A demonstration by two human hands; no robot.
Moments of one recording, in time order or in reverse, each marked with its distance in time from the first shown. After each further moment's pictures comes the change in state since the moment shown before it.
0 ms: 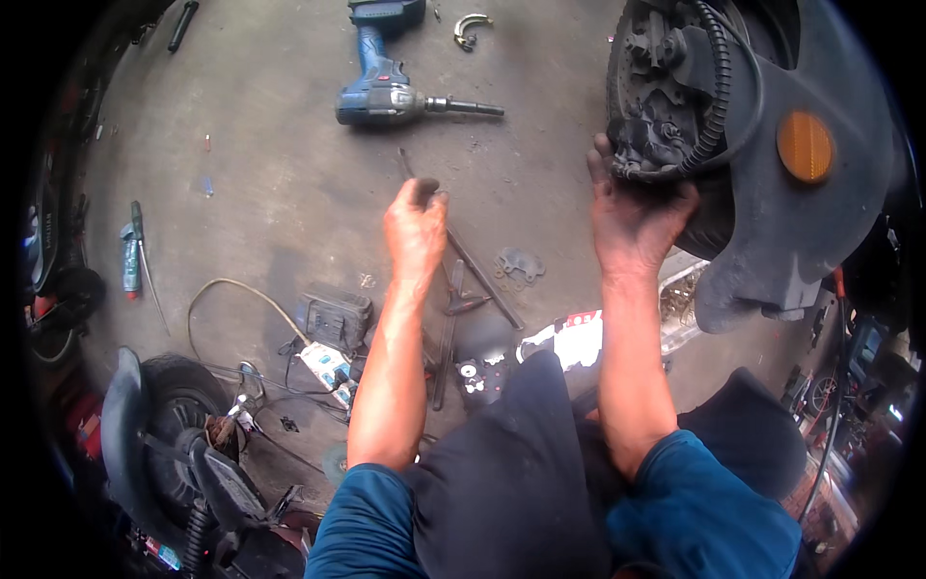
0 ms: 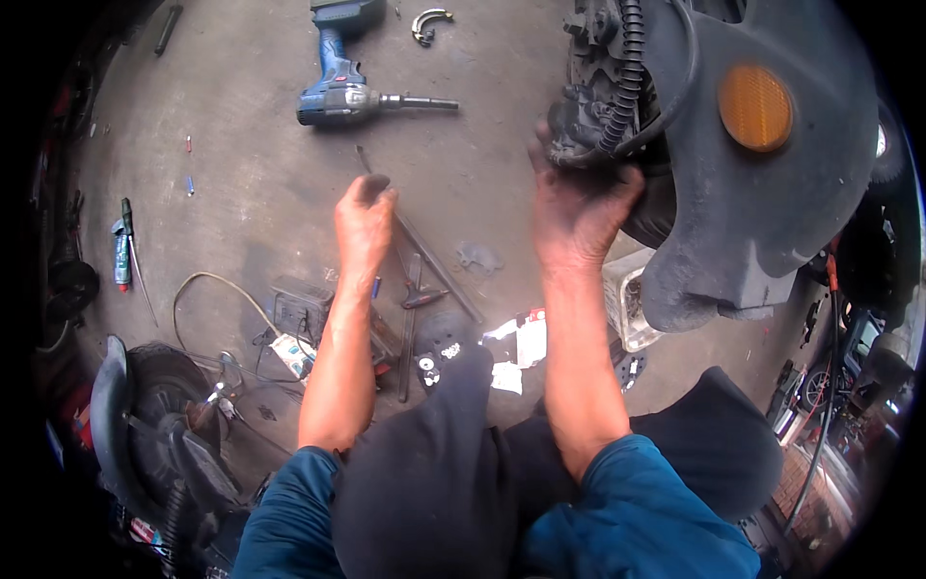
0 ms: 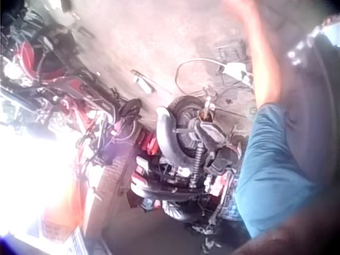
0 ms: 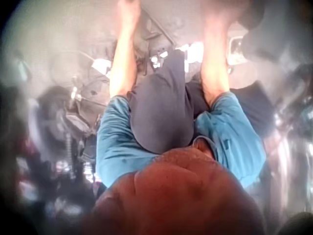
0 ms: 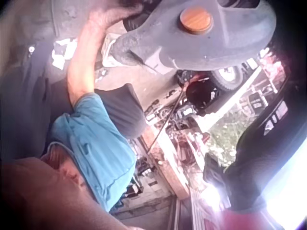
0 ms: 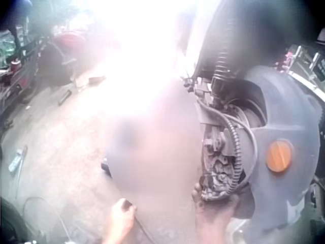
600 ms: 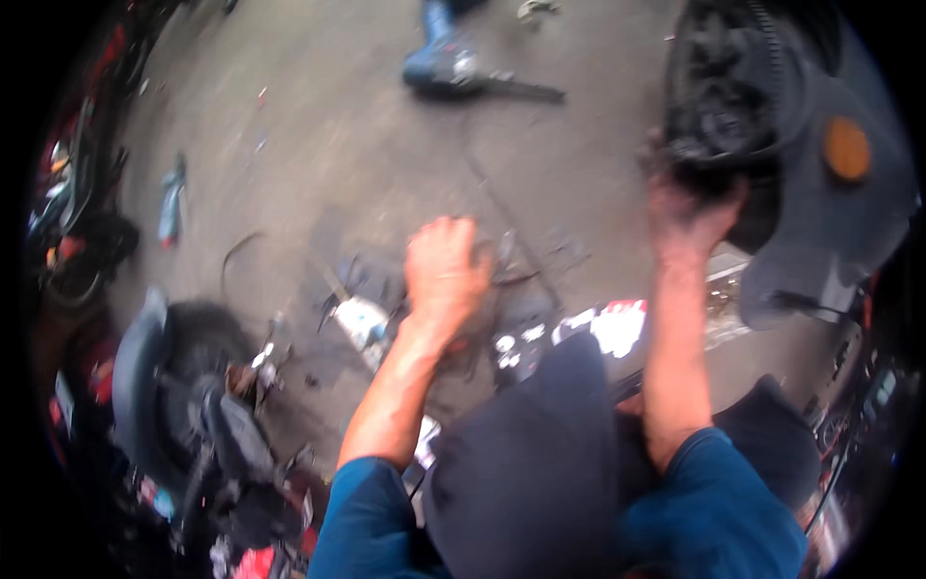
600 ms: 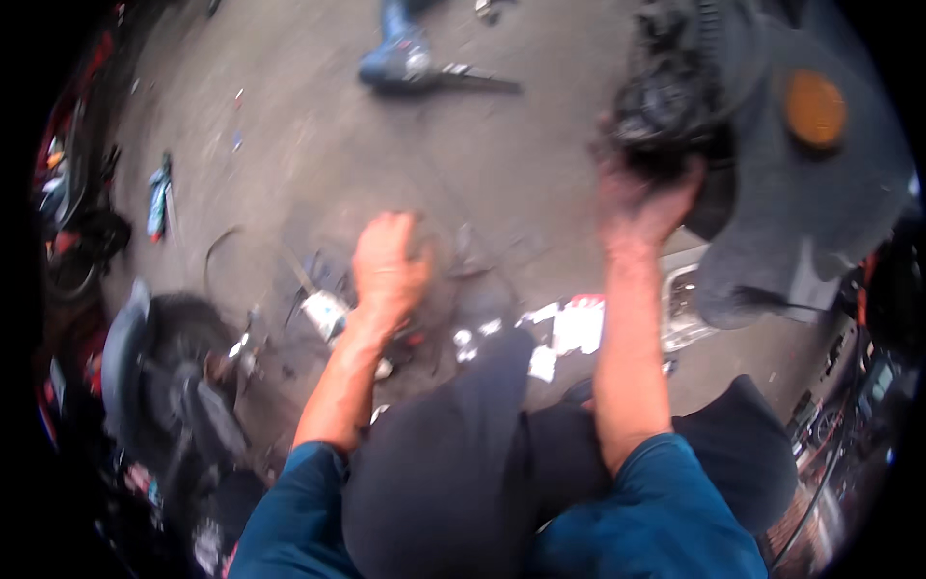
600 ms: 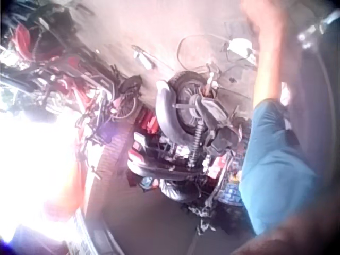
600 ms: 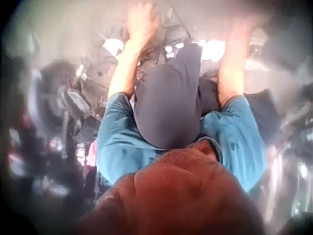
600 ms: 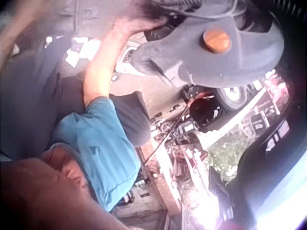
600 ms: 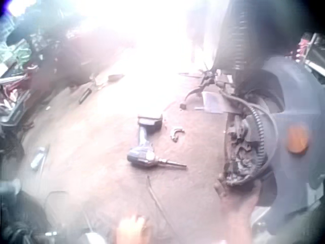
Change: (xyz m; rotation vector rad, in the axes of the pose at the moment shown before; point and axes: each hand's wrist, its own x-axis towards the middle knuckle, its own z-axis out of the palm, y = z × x) left_hand -0.074 0.028 -0.063 0.781 -0.287 0.186; right_hand -0.004 -0.004 0.000 -0.136 0.116 0.073
